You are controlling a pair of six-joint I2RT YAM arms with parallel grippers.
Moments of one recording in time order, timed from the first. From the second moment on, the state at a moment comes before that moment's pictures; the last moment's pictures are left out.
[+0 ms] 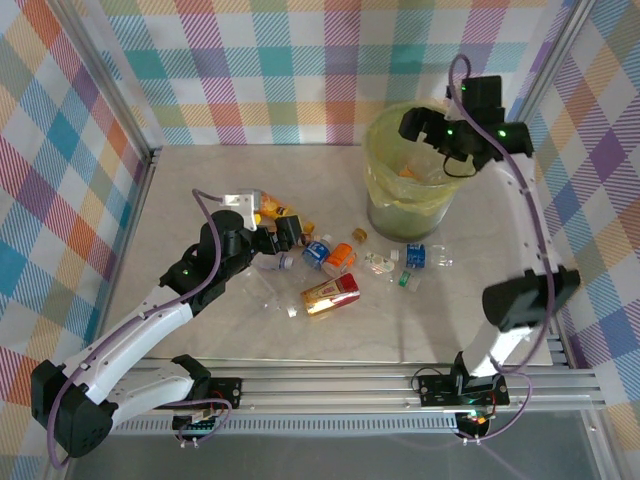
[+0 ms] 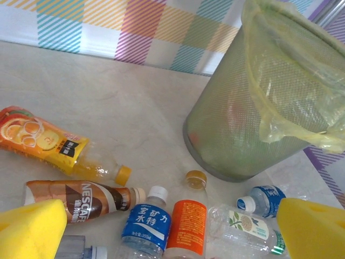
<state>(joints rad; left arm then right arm) -0.61 1.01 0.86 -0.19 -0.13 -0.48 0.15 1.68 2.01 -0.98 -0.19 0.41</state>
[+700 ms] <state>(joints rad) -0.57 1.05 0.86 -0.33 -0.28 -0.63 0.76 1.29 1.38 -1.12 0.28 0.51</state>
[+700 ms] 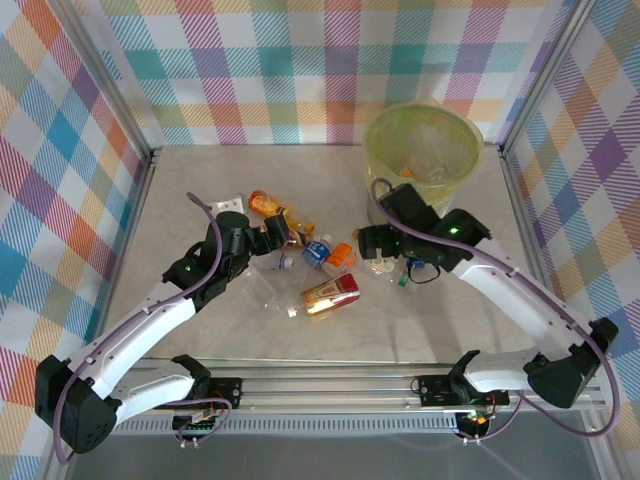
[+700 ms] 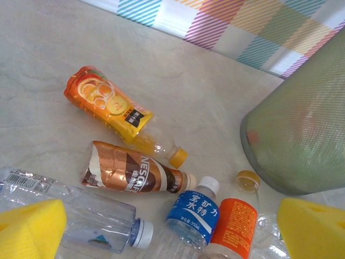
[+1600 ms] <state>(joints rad) -0.55 1.07 0.86 -0.33 -0.22 -0.66 0.65 1.53 1.04 -0.80 0.19 0.24</state>
